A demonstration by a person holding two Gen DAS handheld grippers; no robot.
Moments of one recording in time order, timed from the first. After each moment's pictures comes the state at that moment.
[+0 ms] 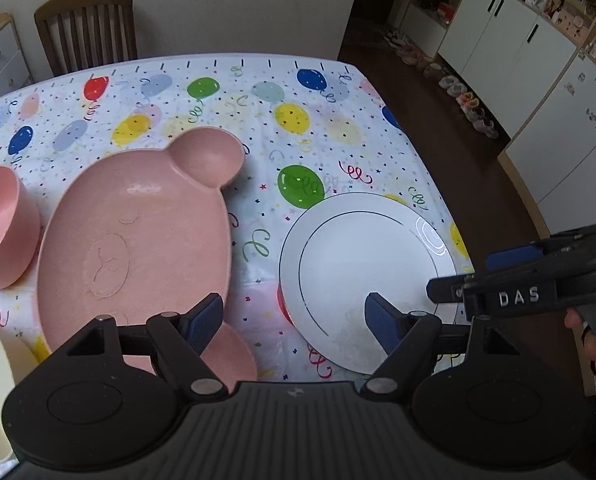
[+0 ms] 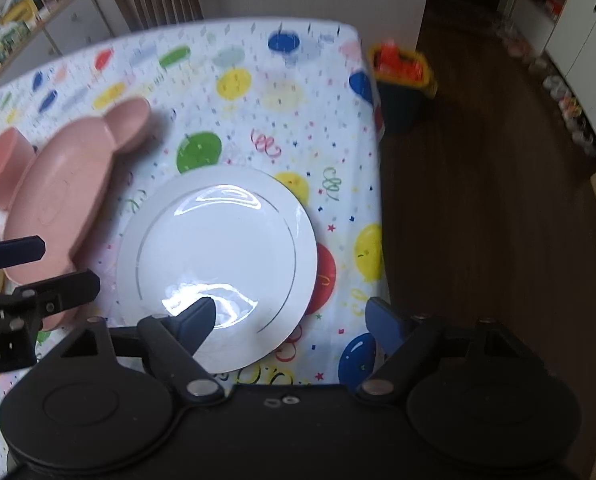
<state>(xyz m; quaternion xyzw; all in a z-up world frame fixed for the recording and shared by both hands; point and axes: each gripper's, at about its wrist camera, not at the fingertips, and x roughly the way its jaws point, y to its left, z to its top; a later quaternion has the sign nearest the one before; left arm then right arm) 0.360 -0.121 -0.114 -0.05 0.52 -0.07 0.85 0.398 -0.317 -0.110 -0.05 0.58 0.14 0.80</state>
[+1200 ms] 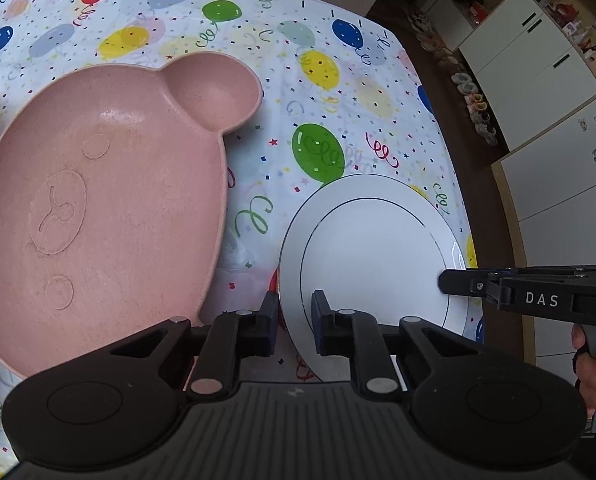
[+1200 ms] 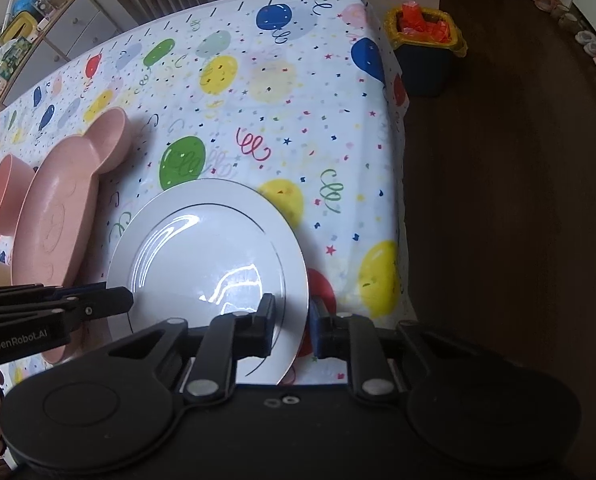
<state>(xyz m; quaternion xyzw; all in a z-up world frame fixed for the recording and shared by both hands) 0.393 -0.103 -0.161 -0.16 0.57 -0.06 0.80 0.436 -0.338 -0.135 0.01 0.61 0.18 0.77</state>
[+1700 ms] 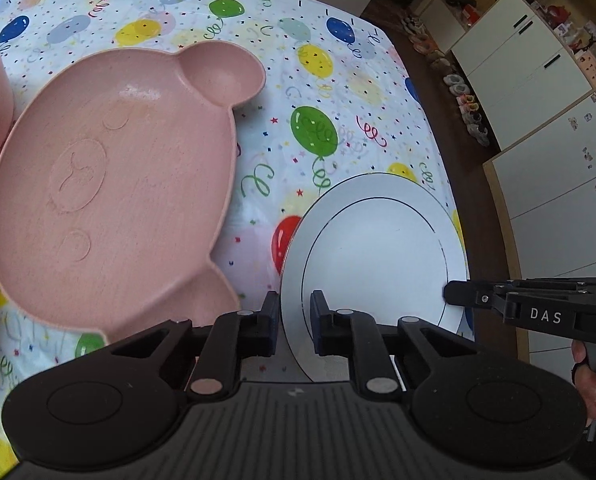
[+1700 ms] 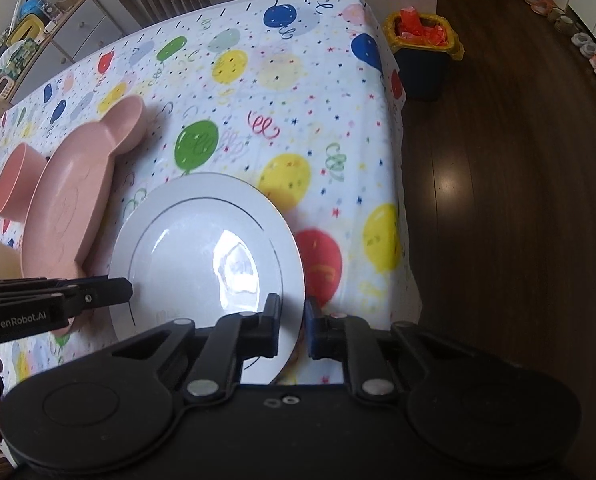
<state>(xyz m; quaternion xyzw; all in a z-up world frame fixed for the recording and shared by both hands) 0.356 -0.099 -0.149 -0.16 0.57 -0.07 0.80 0.397 -0.342 -0.124 0.01 0.60 0.18 0.78</state>
